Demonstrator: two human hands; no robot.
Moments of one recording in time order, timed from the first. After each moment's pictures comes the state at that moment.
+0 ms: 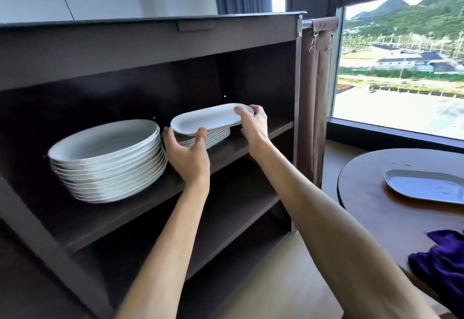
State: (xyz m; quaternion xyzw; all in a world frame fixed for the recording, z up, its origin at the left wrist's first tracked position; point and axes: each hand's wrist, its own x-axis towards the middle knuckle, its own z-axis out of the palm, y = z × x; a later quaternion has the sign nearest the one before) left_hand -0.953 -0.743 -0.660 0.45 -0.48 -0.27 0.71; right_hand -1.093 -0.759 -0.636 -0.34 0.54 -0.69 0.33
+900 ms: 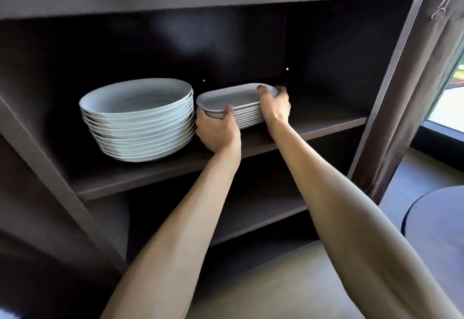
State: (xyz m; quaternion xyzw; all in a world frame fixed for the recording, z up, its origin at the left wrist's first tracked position) left_hand -0.974 -0.798 -0.666 0.61 -0.32 -0.22 0.70; right_hand -1.079 -0.869 -0.663 -0.43 0.58 -0.62 0.31
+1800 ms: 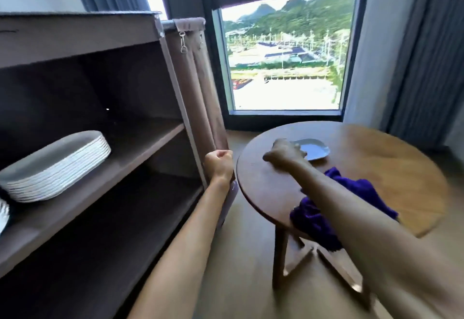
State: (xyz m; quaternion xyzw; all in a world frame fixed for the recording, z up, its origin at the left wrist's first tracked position) left_hand -1.209 -0.663 -0.748 0.42 -0.63 -0.51 0.40; right_hand -1.333 -0.561 -0.729 -0.24 0.94 -0.23 0.11
